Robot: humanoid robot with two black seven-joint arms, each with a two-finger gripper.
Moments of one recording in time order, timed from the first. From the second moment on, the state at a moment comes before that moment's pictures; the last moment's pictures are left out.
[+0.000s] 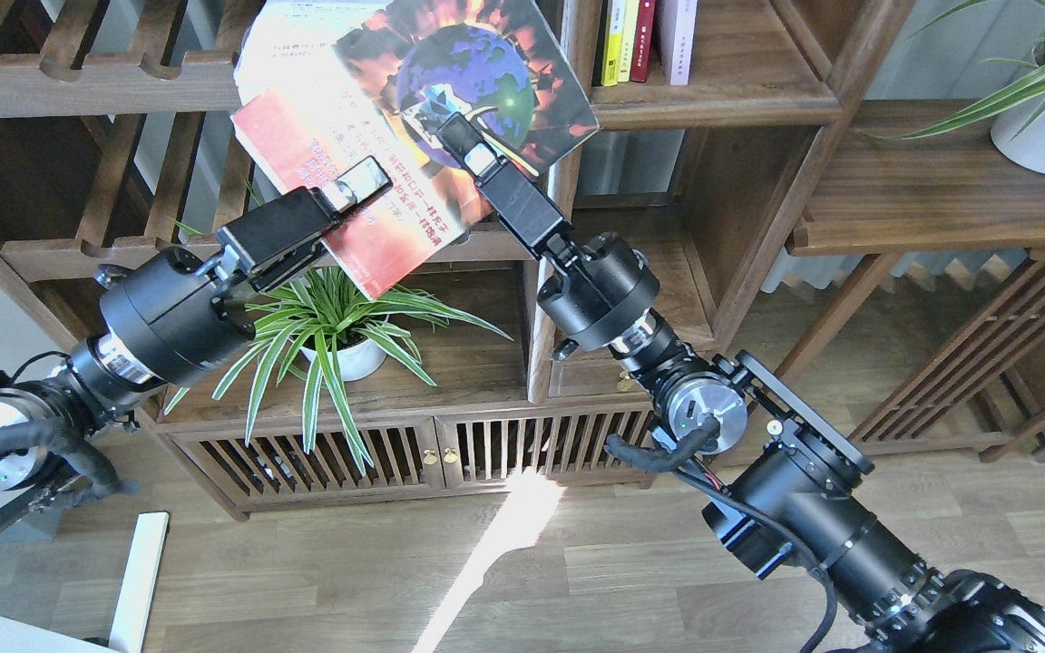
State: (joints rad) left arm -0.48 0.66 -0.77 -1.72 -0.38 -0.49 0.04; right arm 0.46 0.02 0.95 1.30 -0.14 0.58 0.13
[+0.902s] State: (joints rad) left arm -0.45 0.67 -0.86 -1.63 -0.26 -0.49 0.04; right arm 0.47 0.02 0.95 1.29 -0.13 0.58 0.13
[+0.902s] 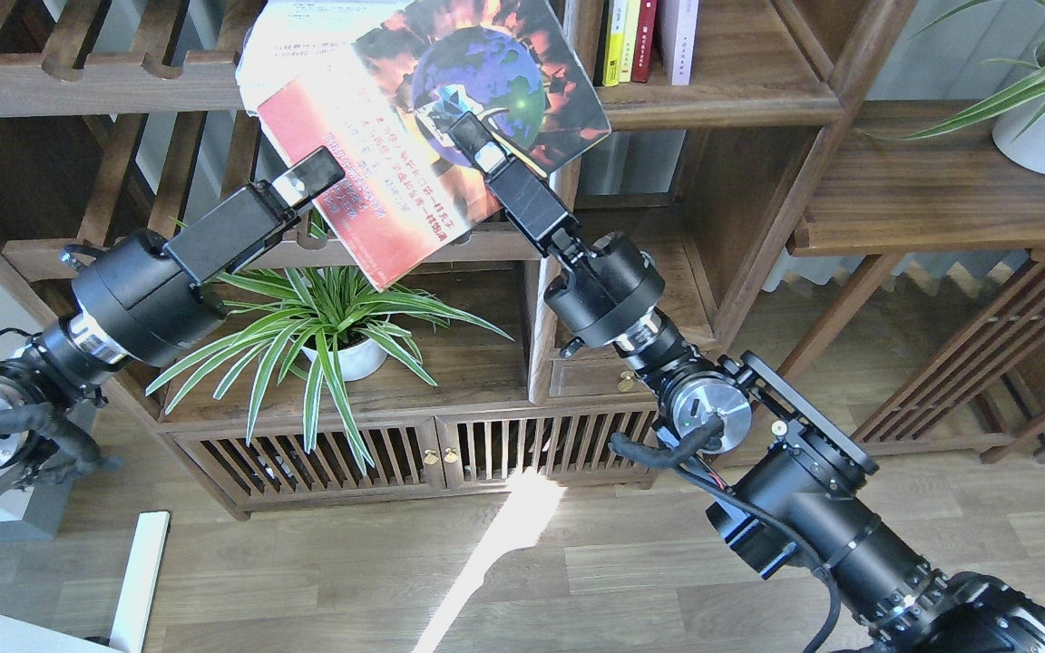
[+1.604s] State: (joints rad) left arm -0.34 0.74 -1.04 -1.43 -0.26 -0.49 0.04; right arm 0.47 -0.06 0.98 1.31 -0.13 0.58 0.07
